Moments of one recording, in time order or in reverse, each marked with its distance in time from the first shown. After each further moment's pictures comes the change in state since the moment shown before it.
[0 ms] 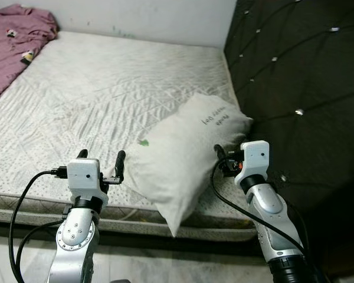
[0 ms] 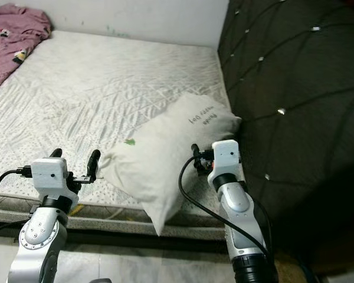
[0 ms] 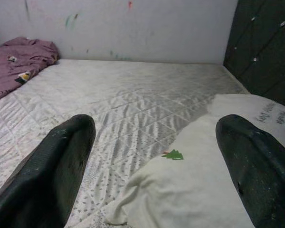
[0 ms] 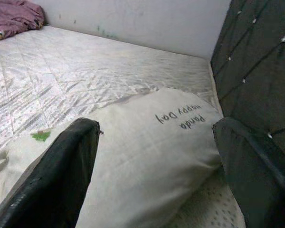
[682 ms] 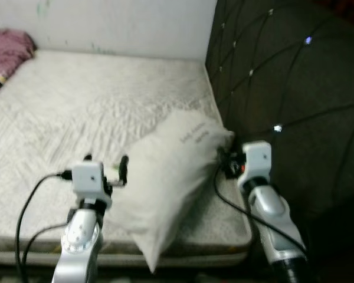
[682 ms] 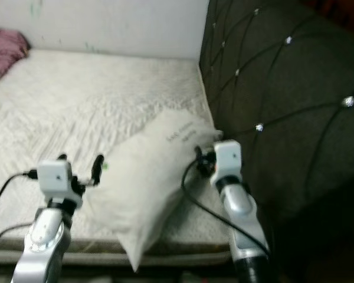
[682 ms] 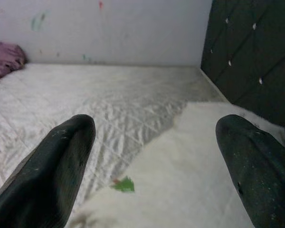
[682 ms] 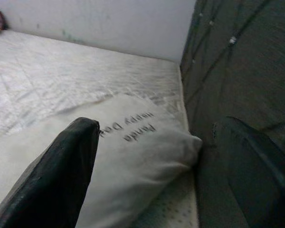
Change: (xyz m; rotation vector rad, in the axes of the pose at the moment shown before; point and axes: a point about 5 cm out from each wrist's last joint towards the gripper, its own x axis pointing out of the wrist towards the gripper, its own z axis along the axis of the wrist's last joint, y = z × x) left arm -0.002 -0.006 -0.009 -0.020 0.054 0.006; right arm -0.004 -0.007 -0.009 -0.006 0.029 -0.019
